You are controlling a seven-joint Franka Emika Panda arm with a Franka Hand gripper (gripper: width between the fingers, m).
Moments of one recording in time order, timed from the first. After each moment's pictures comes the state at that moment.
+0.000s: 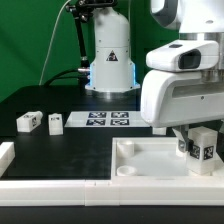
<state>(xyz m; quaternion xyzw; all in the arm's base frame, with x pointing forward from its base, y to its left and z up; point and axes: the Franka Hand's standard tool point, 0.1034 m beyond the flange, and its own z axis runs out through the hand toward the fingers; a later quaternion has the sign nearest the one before) 0.636 0.125 0.068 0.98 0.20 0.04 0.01</state>
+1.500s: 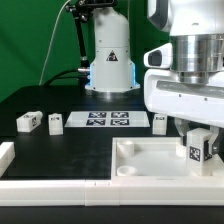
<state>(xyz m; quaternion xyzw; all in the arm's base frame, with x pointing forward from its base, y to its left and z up) 0.636 0.118 0.066 0.90 -0.43 0.04 -0.03</state>
